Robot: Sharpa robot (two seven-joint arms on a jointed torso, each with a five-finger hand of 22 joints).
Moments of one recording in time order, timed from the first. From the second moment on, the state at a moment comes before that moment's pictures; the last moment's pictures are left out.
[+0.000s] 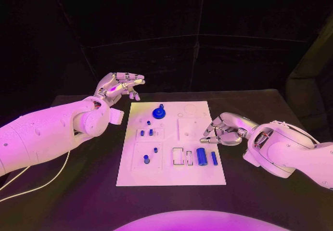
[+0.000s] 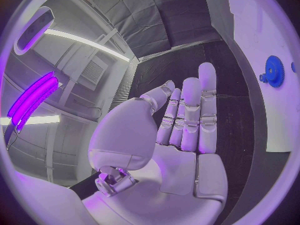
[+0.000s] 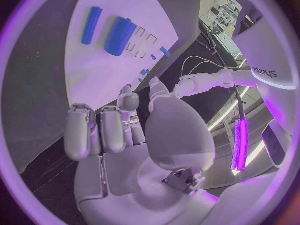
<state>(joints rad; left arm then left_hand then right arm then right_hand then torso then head) 1.20 -0.76 -0.07 1.27 -0.09 -0.15 0.54 1.23 0.01 0.42 -0.15 0.05 0.98 0.19 0.18 0.07 0.95 0.12 0.36 0.07 1.24 0.03 1.00 0.48 0.17 1.24 0.12 0.67 0.47 1.06 -1.10 -0.01 1.87 -1.29 -0.34 -0.22 1.21 -0.07 -0.08 0.23 0.23 1.04 0.11 0.21 0.11 1.35 0.02 0.98 0.87 1.47 -0.05 1.36 1.14 0.07 1.43 0.06 1.44 1.31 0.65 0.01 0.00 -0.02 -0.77</state>
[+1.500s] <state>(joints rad) 1.20 -0.77 -0.07 1.27 -0.09 -0.15 0.54 1.23 0.01 0.42 -0.15 0.05 0.98 0.19 0.18 0.07 0.95 0.12 0.36 0.07 1.24 0.03 1.00 0.47 0.17 1.24 0.12 0.66 0.47 0.95 -0.98 -0.01 1.82 -1.54 -0.21 -0.50 1.16 -0.05 -0.17 0.29 0.29 1.02 0.08 0.34 0.23 1.41 0.01 1.25 1.24 1.47 -0.05 1.44 1.30 0.04 1.46 0.05 1.49 1.31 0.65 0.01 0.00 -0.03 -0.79</state>
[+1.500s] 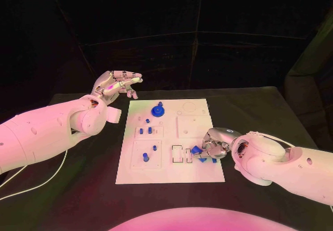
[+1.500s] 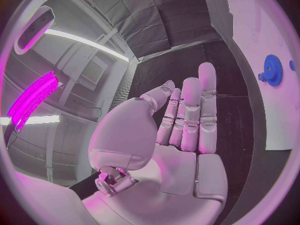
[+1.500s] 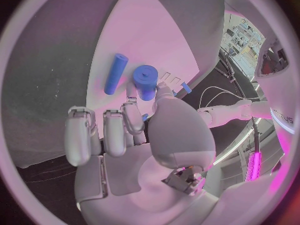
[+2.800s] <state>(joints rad) 1.20 -0.77 -0.07 1.28 -0.09 -0.15 0.54 1.23 0.01 0.42 -0.16 0.05 0.98 0.19 0.18 0.07 0.95 0.12 0.36 0.07 1.24 0.03 1.00 0.47 0.17 1.24 0.12 0.66 0.47 0.94 -0.94 -0.01 1.89 -1.42 -0.39 -0.49 1.25 0.03 -0.16 0.29 0.53 1.03 0.07 0.36 0.28 1.45 -0.01 1.30 1.31 1.47 -0.07 1.46 1.31 0.04 1.46 0.05 1.51 1.31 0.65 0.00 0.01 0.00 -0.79</state>
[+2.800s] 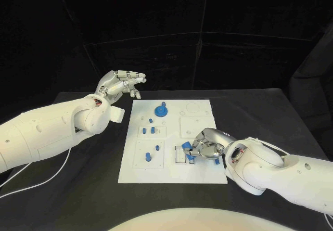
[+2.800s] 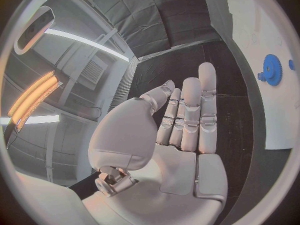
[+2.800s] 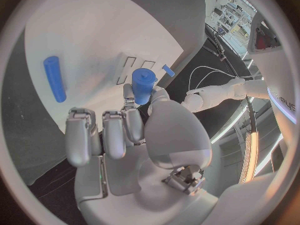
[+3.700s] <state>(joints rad) 1.20 -0.76 -0.07 1.27 -0.09 -0.15 0.54 1.23 0.01 0.42 -0.16 0.05 0.98 0.19 0.18 0.07 0.95 0.12 0.36 0.07 1.24 0.03 1.00 0.47 0.17 1.24 0.12 0.66 0.47 0.94 -0.86 -0.01 1.84 -1.42 -0.37 -0.59 1.05 0.05 -0.30 0.29 0.05 1.04 0.06 0.37 0.33 1.44 -0.01 1.23 1.29 1.47 -0.07 1.44 1.29 0.04 1.47 0.05 1.51 1.31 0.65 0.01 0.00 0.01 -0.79</state>
